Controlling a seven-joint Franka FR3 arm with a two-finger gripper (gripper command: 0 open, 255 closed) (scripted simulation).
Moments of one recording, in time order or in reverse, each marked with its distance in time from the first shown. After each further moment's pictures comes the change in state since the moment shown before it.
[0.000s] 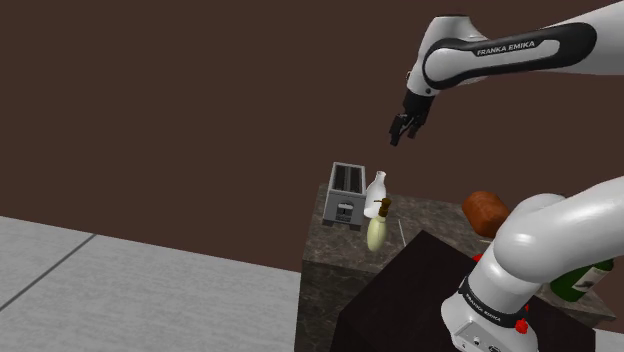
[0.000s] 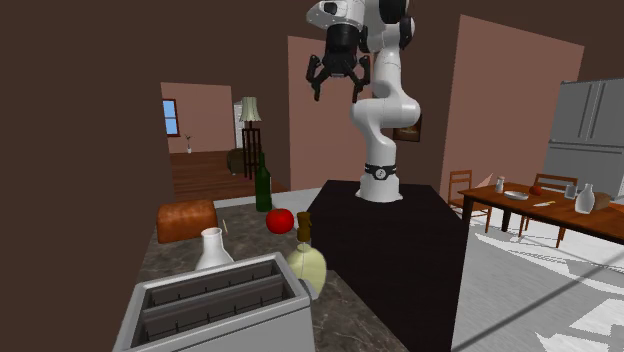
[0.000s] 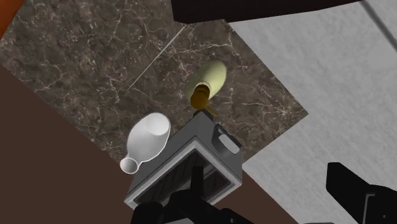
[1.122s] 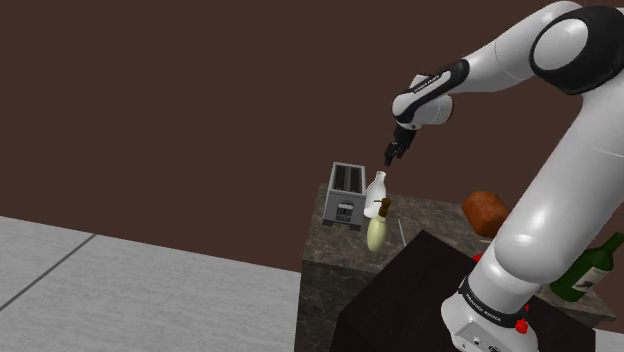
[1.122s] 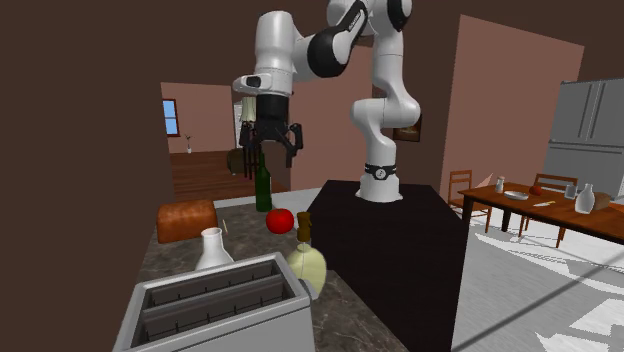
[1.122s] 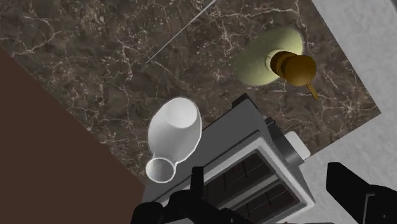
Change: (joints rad) arm 0.025 0.590 -0.309 0.146 0.231 0.425 -0.498
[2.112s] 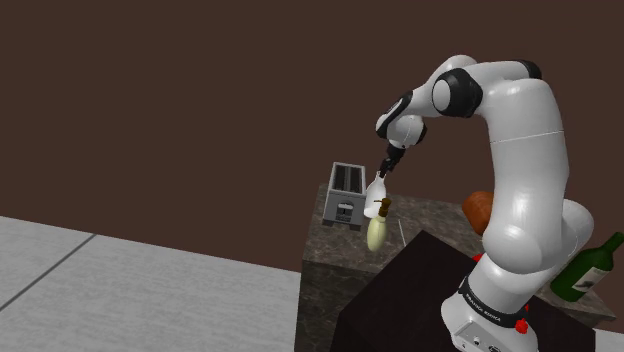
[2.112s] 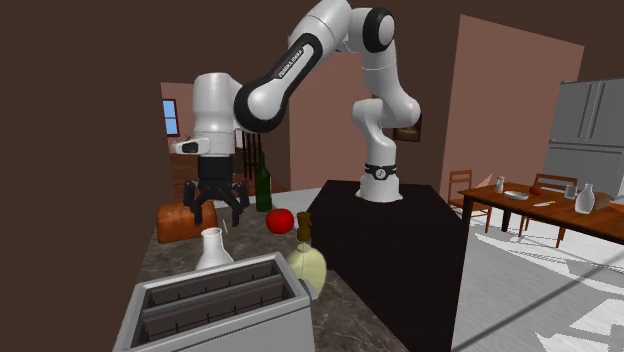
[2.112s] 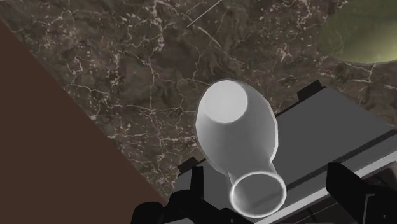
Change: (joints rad) arm -0.247 0.597 0.121 0.442 0.426 0.036 -0.460
